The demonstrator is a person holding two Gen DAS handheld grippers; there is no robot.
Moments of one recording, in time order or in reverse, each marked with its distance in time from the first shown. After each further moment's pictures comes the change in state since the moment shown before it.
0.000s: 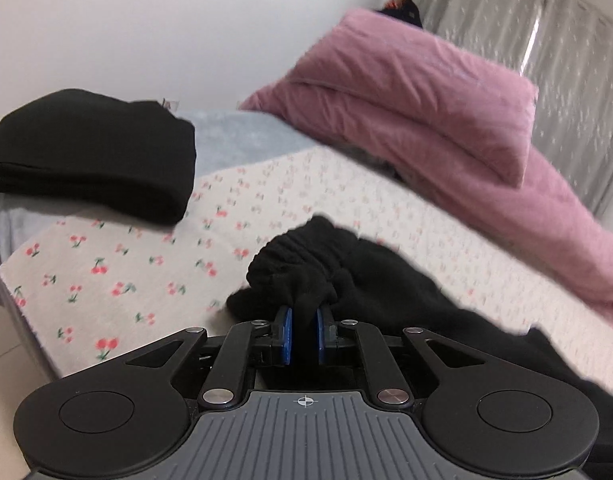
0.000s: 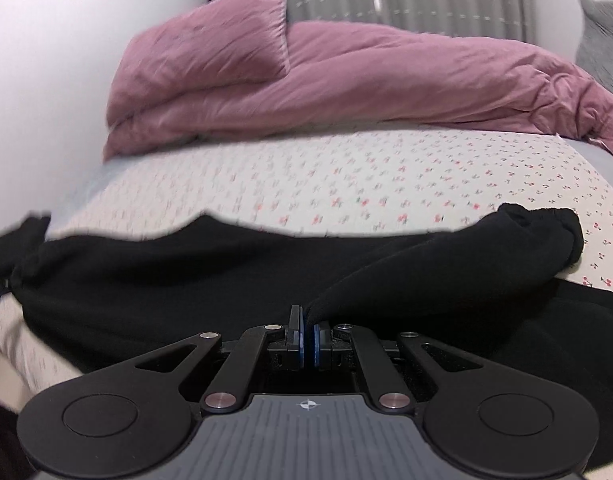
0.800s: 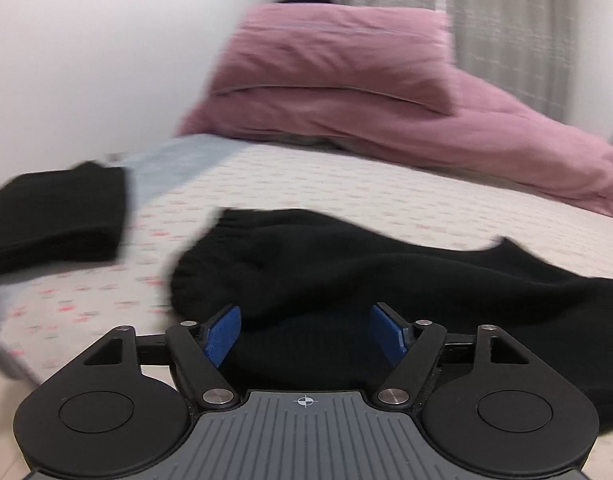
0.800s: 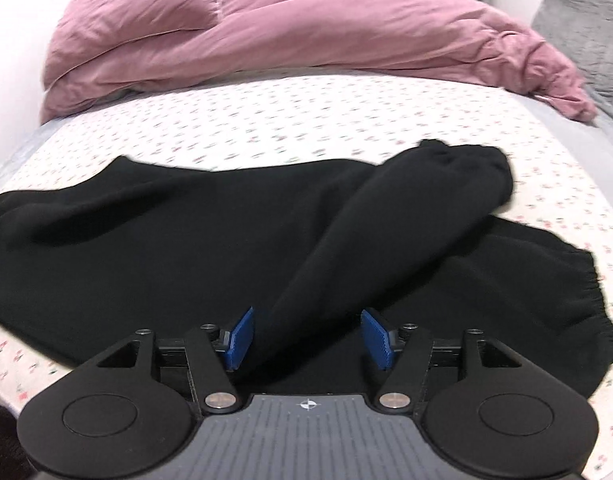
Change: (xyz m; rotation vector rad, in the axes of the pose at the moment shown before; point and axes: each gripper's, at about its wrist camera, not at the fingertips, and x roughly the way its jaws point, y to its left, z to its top) left arm -0.026 -0.081 -0.029 0.328 0.016 -0.060; right arm 0.006 -0.046 -0.014 0.061 0.104 -0.195
